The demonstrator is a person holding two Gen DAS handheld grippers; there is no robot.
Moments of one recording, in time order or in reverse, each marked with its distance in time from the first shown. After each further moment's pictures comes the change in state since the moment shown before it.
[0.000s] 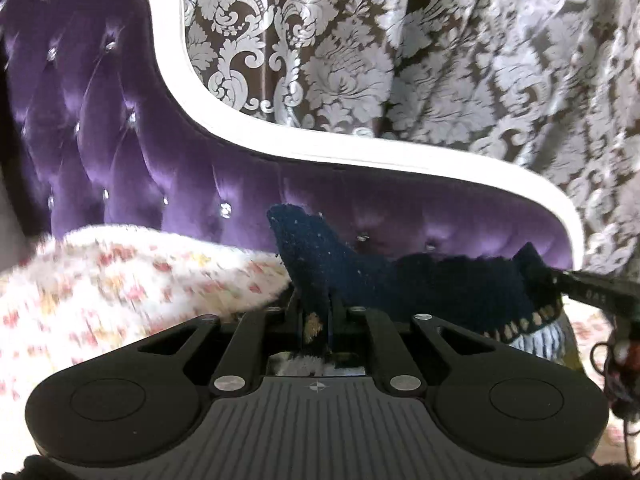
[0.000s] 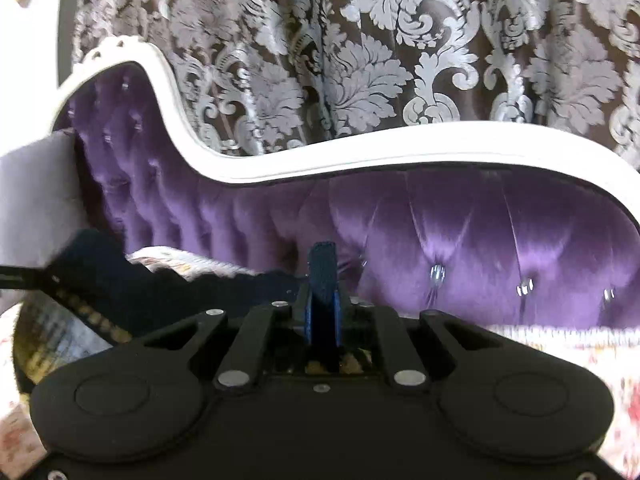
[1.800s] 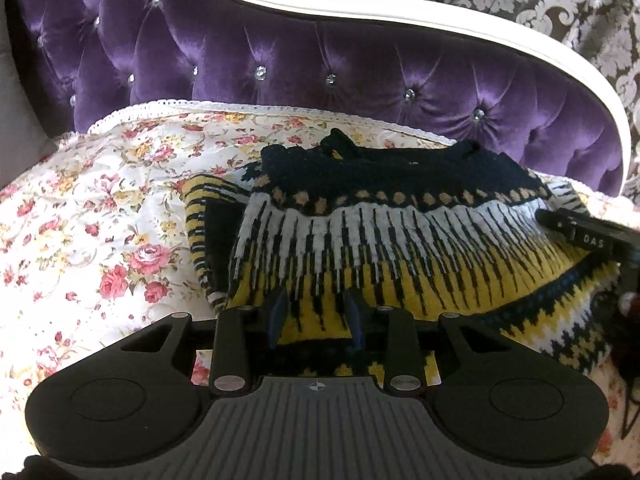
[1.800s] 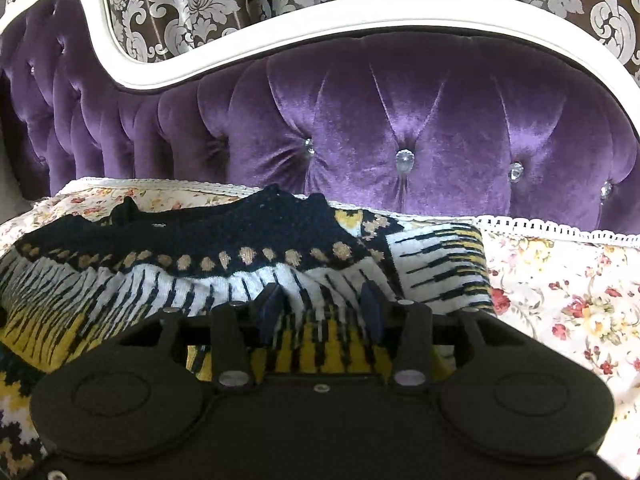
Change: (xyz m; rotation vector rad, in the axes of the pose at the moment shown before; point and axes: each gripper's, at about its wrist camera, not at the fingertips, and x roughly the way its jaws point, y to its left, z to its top) left arm 0.000 0.004 -0.076 -0.009 0.297 0.100; right arm 0.052 -0.005 -0.077 0.038 0.162 -0.195
